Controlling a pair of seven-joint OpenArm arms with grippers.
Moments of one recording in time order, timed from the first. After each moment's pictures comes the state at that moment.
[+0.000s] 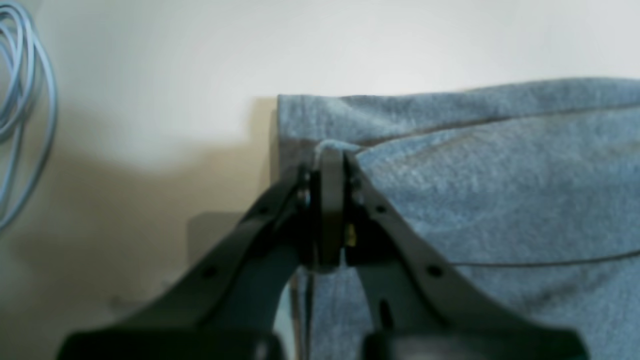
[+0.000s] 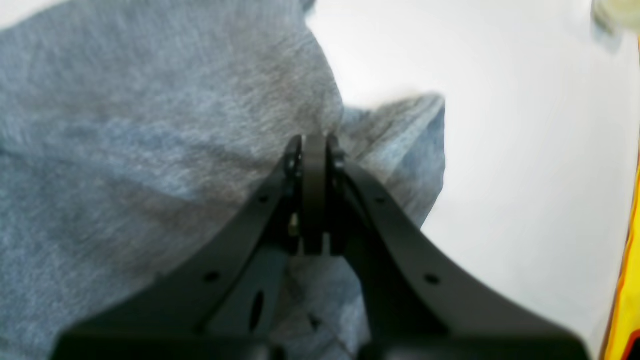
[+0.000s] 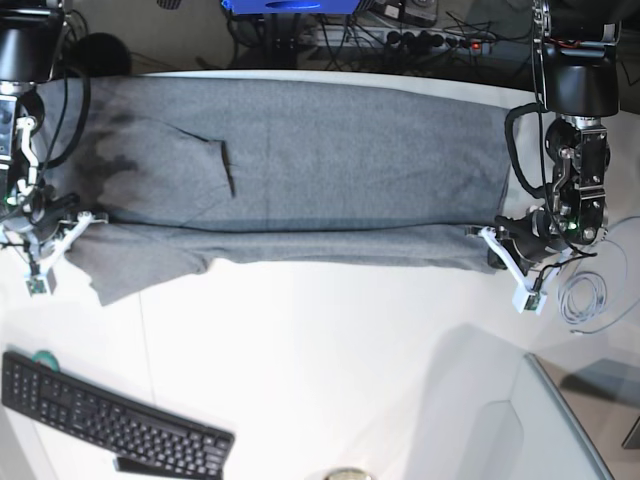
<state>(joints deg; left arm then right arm) -5.9 -23.3 -3.8 71.3 -17.7 -19.1 42.2 -0.8 15.9 13.2 79.6 6.3 16.3 -46.0</state>
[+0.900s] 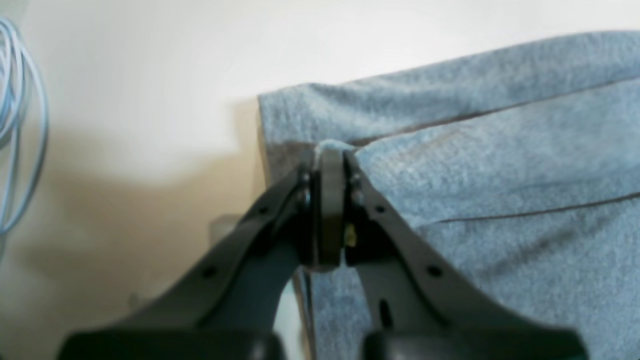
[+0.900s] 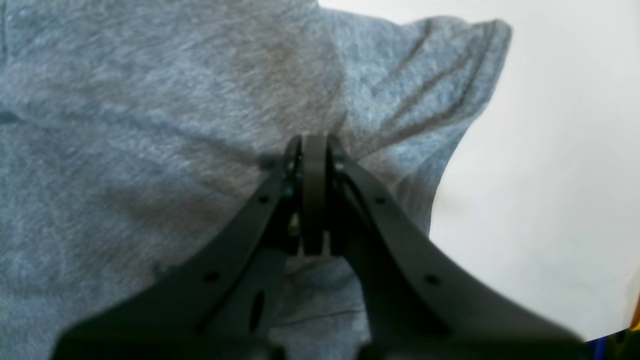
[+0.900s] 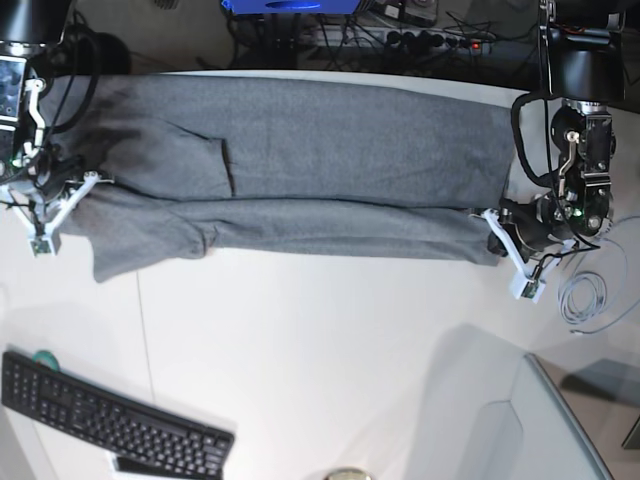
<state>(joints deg) -2.3 -25.0 -3.8 75.4 -17.7 -22.6 44.9 -8.0 13.4 16.2 84.7 6.6 16.3 -50.5</state>
